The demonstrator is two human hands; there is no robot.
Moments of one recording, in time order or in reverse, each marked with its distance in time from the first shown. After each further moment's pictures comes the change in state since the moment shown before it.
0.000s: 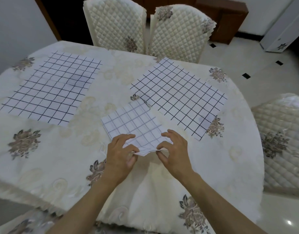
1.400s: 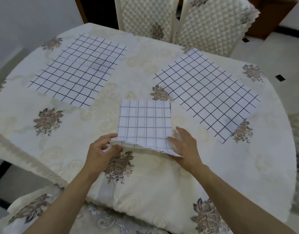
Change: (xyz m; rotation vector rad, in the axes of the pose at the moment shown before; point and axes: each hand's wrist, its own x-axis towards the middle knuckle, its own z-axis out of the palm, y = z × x) left_hand -0.049 -0.074 -0.057 -0.595 0.100 -0.750; right_hand 0.012 0.054 0.057 -0.249 -0.380 -0.045
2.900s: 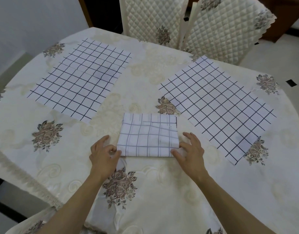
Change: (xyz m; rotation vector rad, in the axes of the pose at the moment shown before) left_hand 0.066 -0.009 0.010 0.608 0.121 -0.011; right_hand 0.054 -0.022 -0.021 0.384 0.117 0.286
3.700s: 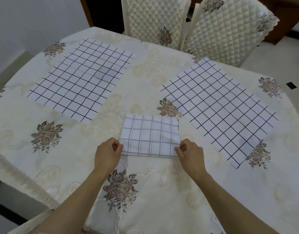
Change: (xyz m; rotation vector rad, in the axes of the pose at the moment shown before) left_hand 0.022 0.011 0.005 -0.030 0.009 0.011; right_hand 0.018 -0.007 0.006 -0.119 0.008 0.078
